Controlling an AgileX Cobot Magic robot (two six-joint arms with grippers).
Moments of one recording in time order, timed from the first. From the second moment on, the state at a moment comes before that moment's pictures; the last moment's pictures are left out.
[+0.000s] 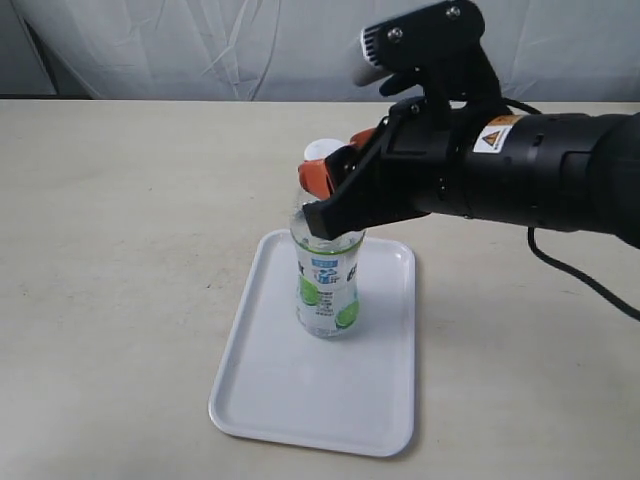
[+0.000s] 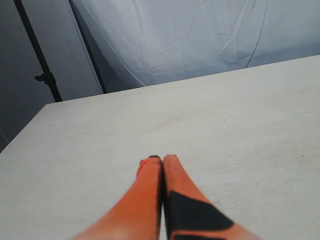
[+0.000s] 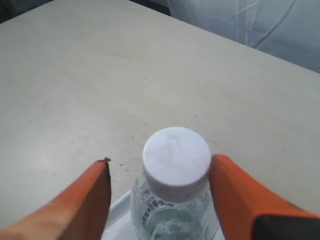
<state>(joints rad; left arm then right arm) 0.02 0.00 0.00 0.05 0.24 0.12 0.88 1.29 -0.78 0.53 0.07 -0.49</state>
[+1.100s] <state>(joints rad) 0.02 0.00 0.00 0.05 0.24 0.12 0.59 0.78 -0.78 0.25 0.49 -0.29</state>
